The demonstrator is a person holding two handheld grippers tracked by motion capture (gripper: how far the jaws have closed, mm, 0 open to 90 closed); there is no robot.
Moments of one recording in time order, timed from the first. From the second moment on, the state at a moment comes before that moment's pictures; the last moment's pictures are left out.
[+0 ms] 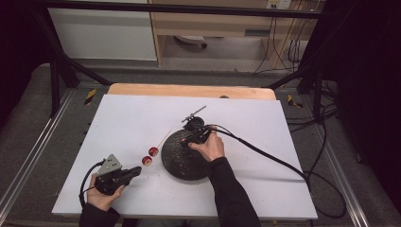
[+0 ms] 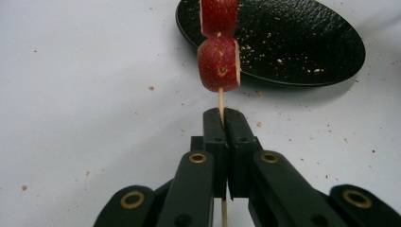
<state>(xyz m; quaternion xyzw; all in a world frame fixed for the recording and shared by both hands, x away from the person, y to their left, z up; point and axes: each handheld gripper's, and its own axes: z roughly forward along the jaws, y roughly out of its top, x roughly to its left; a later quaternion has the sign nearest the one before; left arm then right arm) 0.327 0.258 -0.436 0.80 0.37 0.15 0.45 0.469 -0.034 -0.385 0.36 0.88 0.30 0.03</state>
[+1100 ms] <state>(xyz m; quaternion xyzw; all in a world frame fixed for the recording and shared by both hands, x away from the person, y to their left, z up) 0.325 0.228 -0.434 0.80 0.36 0.15 0.45 0.405 -0.113 -0.414 0.43 0.74 0.52 0.03</state>
